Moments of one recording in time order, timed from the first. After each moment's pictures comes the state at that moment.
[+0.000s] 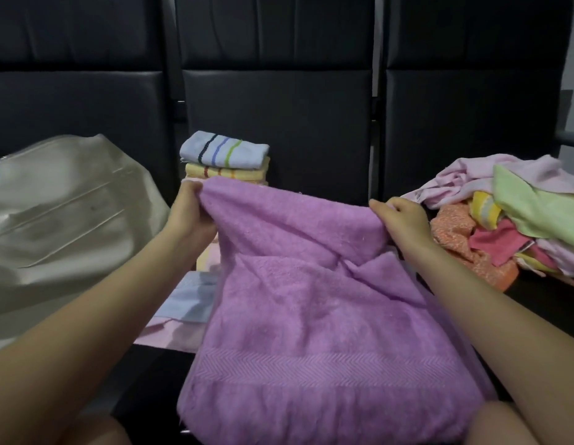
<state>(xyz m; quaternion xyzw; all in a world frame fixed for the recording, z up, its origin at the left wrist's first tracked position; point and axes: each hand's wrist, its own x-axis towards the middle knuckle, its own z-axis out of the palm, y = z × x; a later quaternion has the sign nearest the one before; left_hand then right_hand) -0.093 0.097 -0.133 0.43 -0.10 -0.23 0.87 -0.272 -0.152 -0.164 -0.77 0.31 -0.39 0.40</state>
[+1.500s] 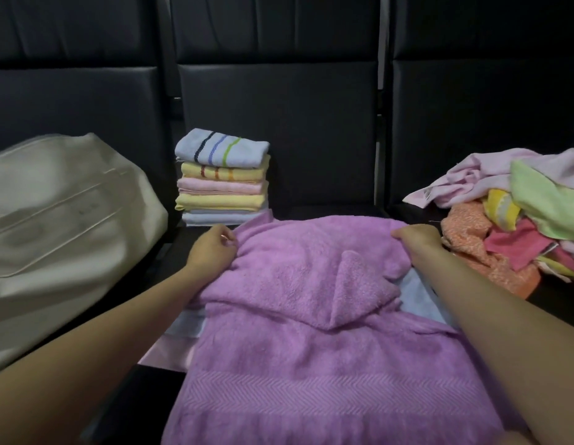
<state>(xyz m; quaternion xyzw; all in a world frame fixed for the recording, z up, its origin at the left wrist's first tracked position) -0.052 0.075 -0.219 0.89 -0.23 -0.02 0.40 -0.244 -0.225 -0.216 -0.69 0.51 -0.29 0.43</state>
